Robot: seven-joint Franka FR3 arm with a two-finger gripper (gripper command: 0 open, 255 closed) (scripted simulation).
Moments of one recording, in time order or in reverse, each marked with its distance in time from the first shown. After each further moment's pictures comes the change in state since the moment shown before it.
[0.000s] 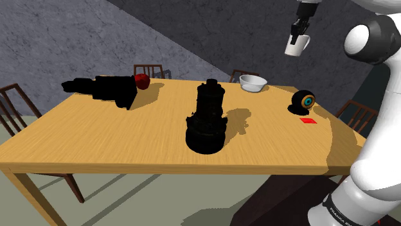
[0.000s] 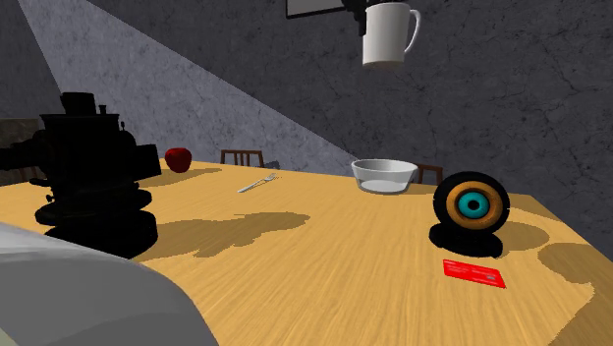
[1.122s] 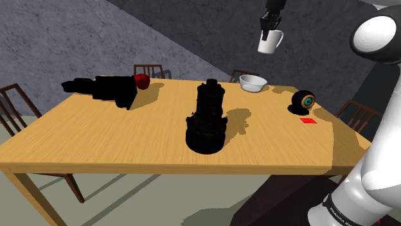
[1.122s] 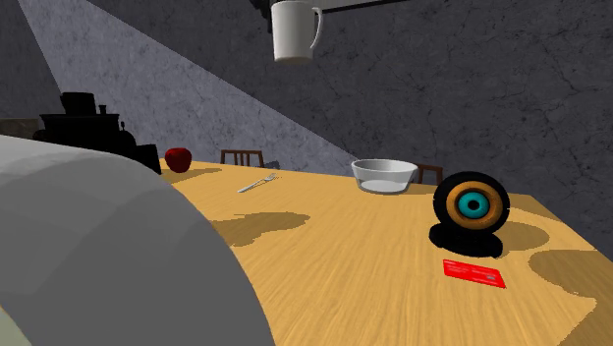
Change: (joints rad) arm 0.262 -0.077 0.107 -0.055 -0.081 -0.015 0.334
